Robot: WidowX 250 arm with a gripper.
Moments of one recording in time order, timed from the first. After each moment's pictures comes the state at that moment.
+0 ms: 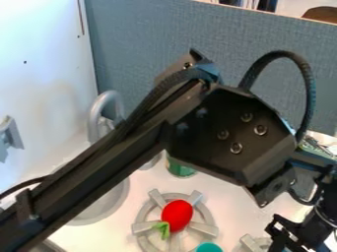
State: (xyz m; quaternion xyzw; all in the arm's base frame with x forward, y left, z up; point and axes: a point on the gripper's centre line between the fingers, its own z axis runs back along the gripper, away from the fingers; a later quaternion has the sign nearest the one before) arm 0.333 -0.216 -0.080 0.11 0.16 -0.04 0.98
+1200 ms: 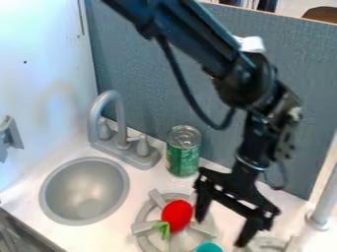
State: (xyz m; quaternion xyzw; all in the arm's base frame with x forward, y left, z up) arm 0.284 -0.118 0.006 0.07 0.11 0.00 0.99
